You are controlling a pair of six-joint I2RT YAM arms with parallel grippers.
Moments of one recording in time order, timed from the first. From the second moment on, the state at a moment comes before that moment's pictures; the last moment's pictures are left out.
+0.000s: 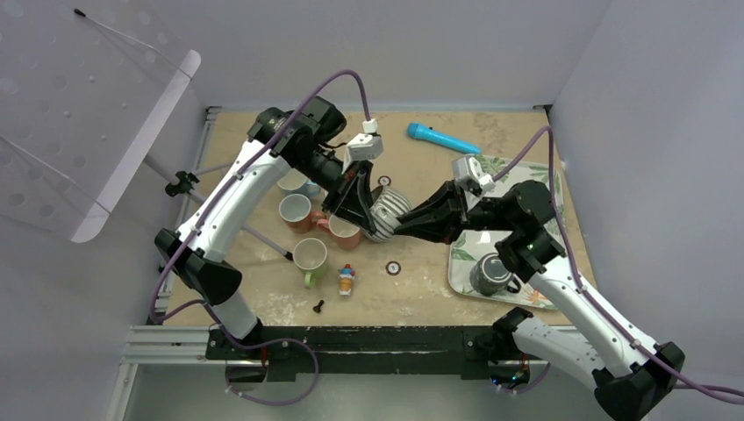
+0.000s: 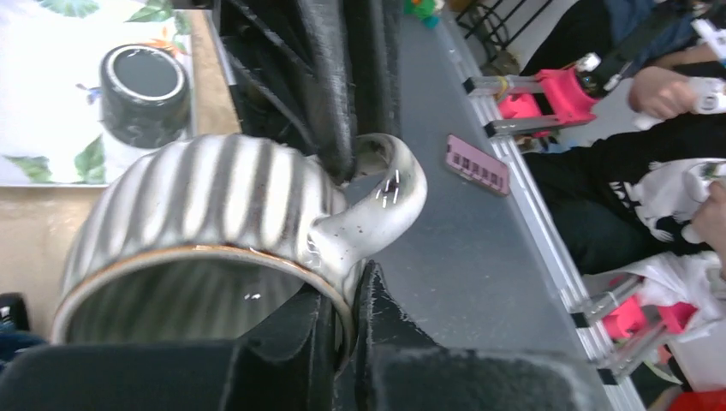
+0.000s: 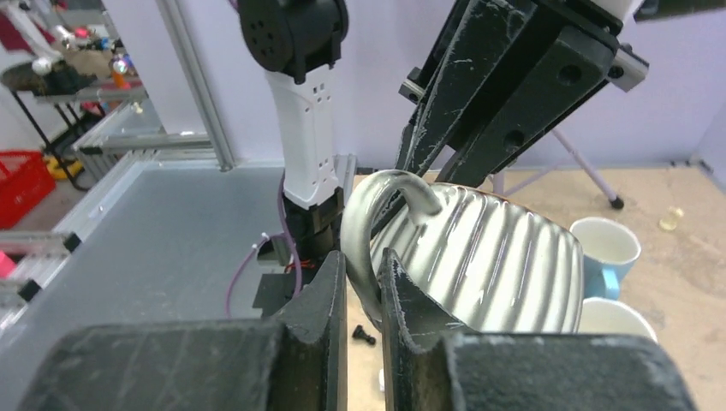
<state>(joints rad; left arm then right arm) -0.62 1.69 1.98 -1.50 1.26 0.76 0.57 0.89 0.85 0.33 -0.98 0.35</state>
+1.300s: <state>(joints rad) -0.95 1.82 1.37 -0.86 0.14 0.77 0.04 0.78 0.89 -0.91 0.47 1.04</state>
